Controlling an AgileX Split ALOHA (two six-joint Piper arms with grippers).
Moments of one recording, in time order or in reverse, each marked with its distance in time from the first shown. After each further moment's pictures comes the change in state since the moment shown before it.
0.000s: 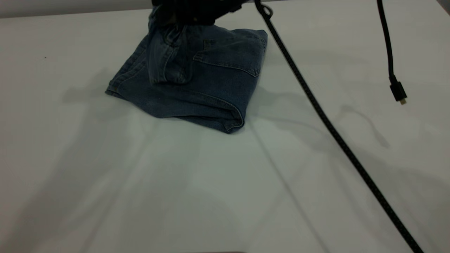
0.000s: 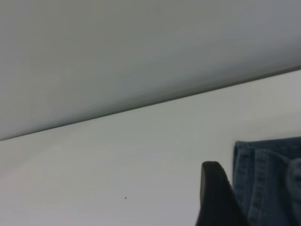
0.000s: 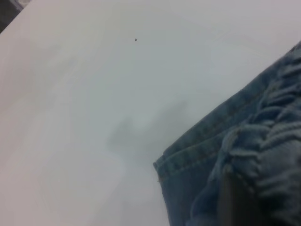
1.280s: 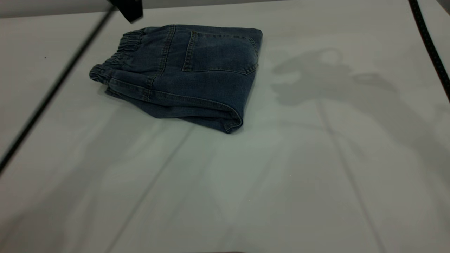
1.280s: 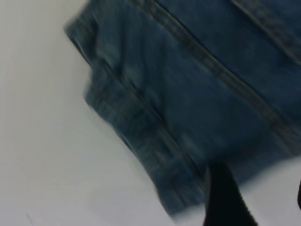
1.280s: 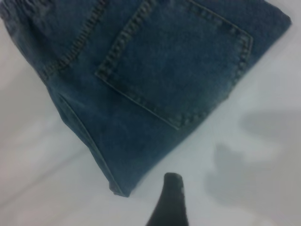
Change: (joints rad) left arm 0.000 0.426 0.000 -0.390 0.011 0.897; right arm -0.261 -0.345 -0.015 -1.320 0.457 1.106
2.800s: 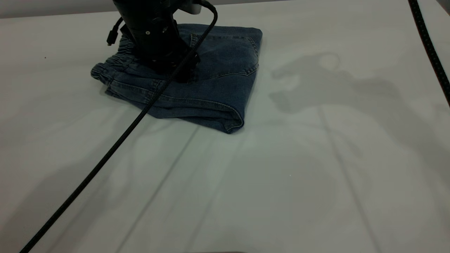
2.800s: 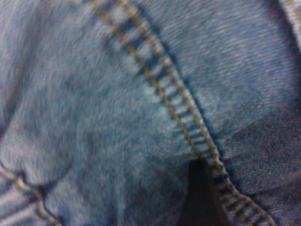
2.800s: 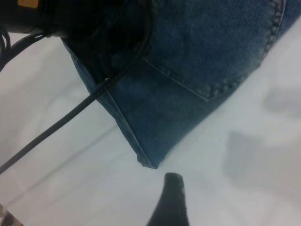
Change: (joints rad) left arm 0.002 0.342 -0.089 -0.145 -0.191 -0.318; right arm -0.001 0.000 0.000 0.045 0.093 0.002
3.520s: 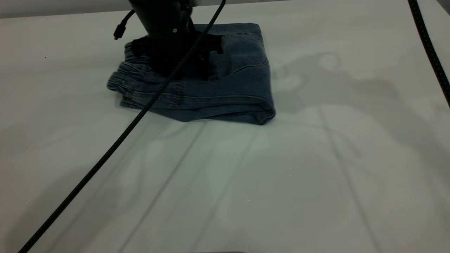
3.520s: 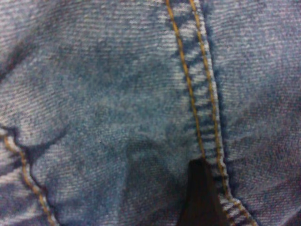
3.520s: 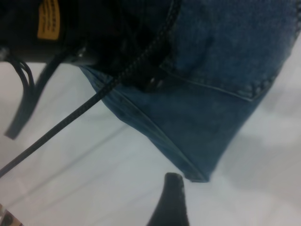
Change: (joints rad) left arm -0.063 0.000 -0.001 -0.064 -0.037 -0.475; right arm 0.000 0.000 -0.001 0.001 0.000 -0.004
